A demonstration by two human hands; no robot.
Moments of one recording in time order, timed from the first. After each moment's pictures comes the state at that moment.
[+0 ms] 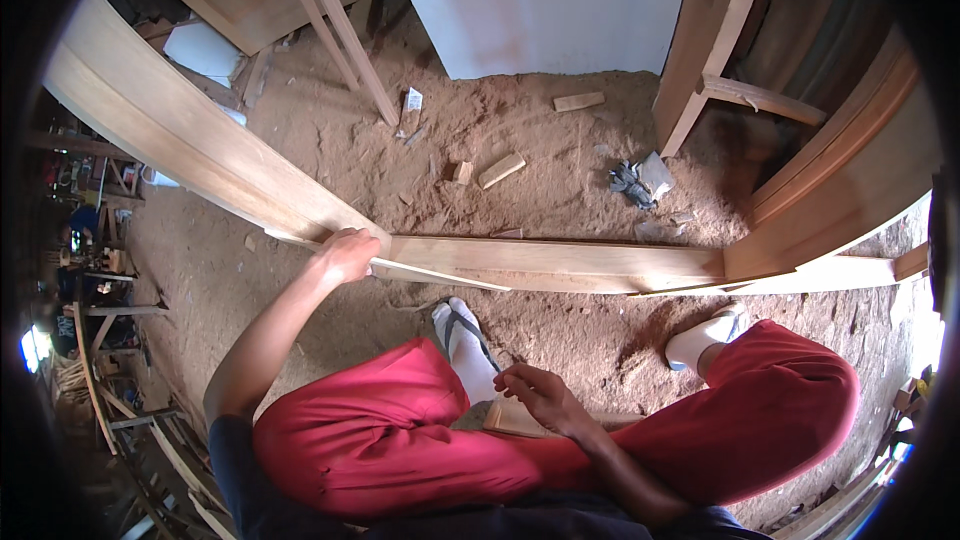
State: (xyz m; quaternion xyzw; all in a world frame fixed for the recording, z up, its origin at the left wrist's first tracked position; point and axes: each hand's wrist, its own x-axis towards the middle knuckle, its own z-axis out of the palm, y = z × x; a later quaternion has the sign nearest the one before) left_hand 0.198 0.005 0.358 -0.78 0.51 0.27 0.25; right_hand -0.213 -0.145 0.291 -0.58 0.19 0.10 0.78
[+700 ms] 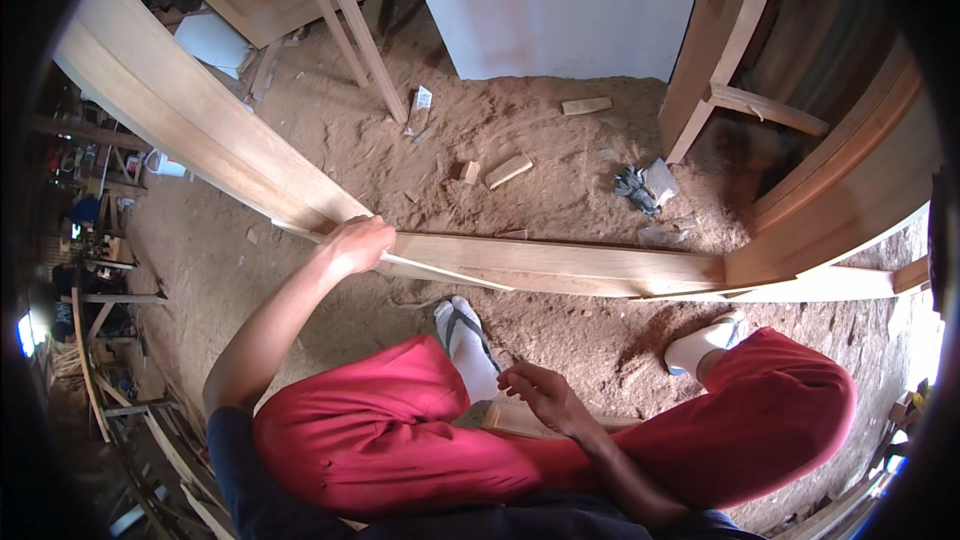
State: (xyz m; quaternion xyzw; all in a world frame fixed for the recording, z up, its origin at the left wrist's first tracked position) left_hand 0.186 -0.026 0.376 -0.79 0.48 0.30 0.24; right_hand -0.214 -0.150 0.298 -0.61 0.19 0.11 0.76
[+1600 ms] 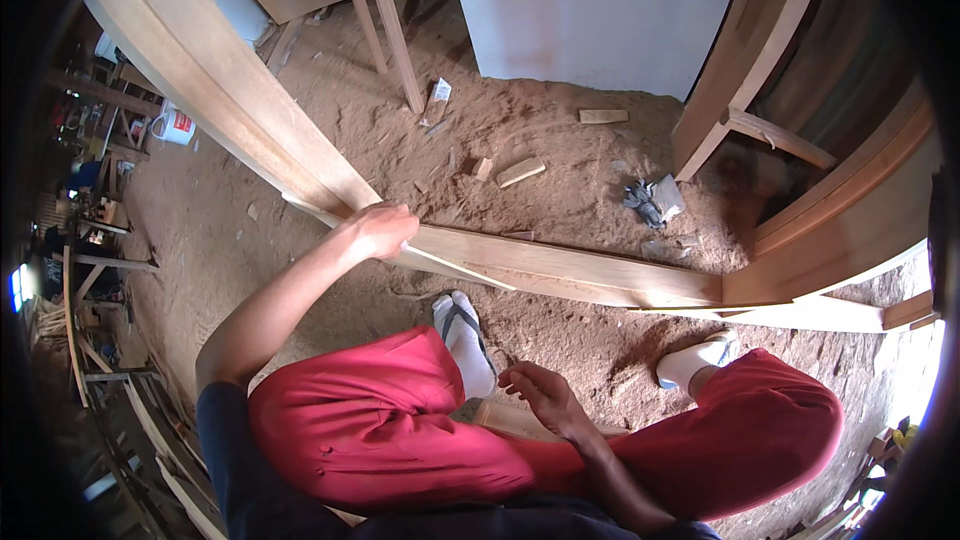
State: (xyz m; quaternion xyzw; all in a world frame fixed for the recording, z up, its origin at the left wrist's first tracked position) left_hand 0.181 -0.024 0.360 -0.78 0.55 0.26 0.15; right_hand -0.215 -0.151 0.298 -0.59 0.20 0.12 0.77
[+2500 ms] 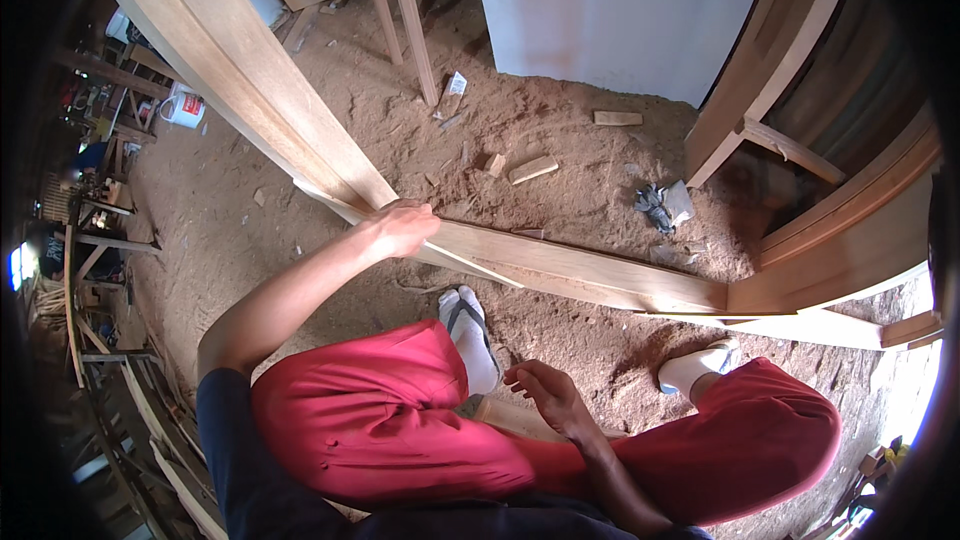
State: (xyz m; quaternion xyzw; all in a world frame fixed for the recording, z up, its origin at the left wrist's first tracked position) left_hand 0.178 -0.028 0.333 -0.74 0.56 0.29 0.22; right_hand -0.216 -0.151 0.299 -0.59 0.21 0.13 0.77
